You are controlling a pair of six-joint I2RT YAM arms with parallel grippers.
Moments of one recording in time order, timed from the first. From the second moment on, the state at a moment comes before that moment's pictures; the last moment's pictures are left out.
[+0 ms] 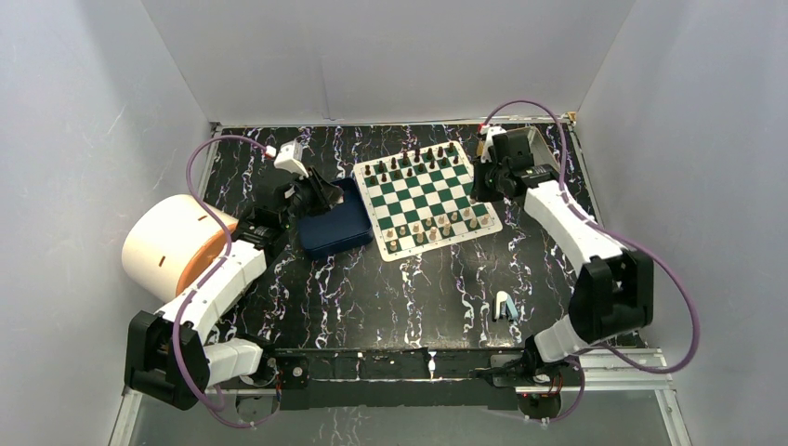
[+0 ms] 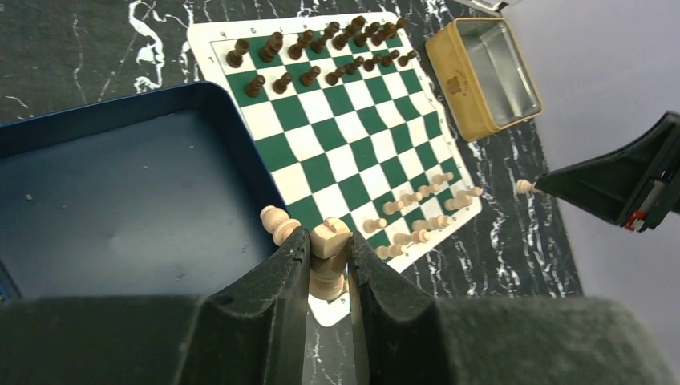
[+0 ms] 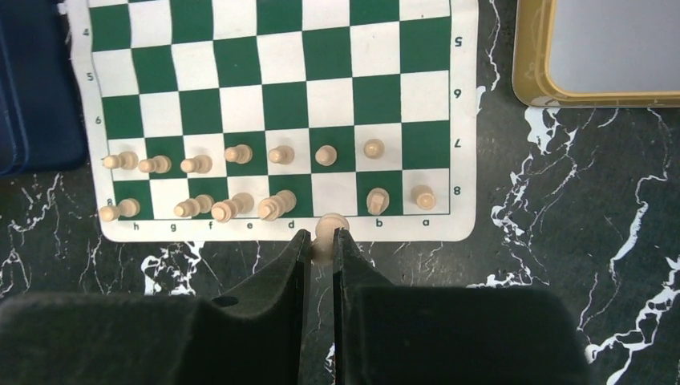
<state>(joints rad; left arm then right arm) -0.34 1.19 0.83 0.01 0.12 -0.58 0.31 1.47 1.21 -0.53 -0.10 0.11</state>
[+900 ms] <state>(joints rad) -0.36 1.17 0.77 0.01 0.04 -0.39 0.22 1.89 1.45 -0.65 -0.05 0.12</state>
